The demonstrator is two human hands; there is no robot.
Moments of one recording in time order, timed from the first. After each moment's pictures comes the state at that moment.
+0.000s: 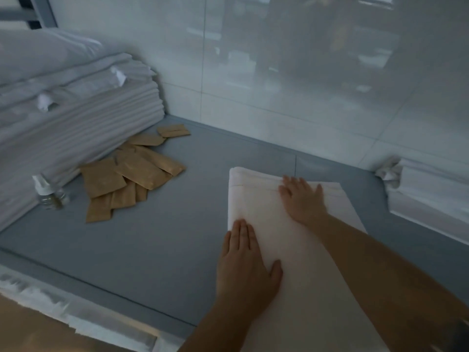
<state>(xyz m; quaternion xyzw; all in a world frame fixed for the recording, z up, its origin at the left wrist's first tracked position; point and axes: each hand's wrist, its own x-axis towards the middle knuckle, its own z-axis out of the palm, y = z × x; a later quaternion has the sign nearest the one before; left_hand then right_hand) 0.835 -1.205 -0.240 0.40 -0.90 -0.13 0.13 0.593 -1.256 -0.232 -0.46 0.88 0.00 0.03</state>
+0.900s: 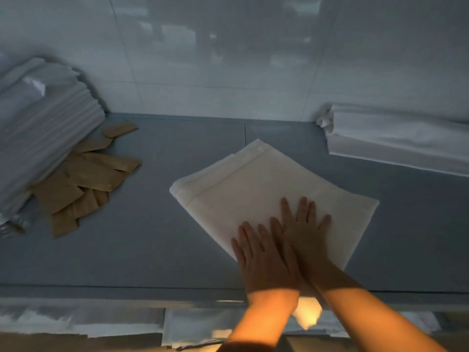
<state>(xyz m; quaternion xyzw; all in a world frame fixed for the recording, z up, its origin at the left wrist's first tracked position) 0.816 -1.082 -0.208 0.38 -0.90 -0.20 0.11 0.704 -1.063 -0.234 -0.32 0.95 0.01 0.02</state>
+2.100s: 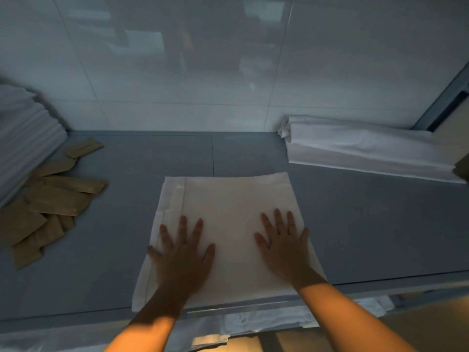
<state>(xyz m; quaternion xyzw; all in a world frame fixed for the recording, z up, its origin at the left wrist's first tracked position) 0.843 -1.186 -0.242 0.39 -0.91 -0.09 -0.02 0.684 -1.013 -0.220 -0.31 0.95 -0.01 0.08</state>
